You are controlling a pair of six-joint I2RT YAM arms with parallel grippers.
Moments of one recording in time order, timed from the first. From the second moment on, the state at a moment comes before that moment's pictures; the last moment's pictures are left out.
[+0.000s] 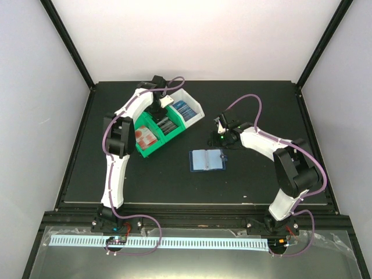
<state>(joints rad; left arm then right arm) -0.27 2.37 2.11 -1.06 -0.11 0.43 0.49 1.71 1.08 -0.43 -0.20 0.48</state>
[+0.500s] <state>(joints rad) -0.27 2.40 2.11 -1.07 -0.10 0.43 0.49 1.71 1.08 -0.43 -0.21 0.48</state>
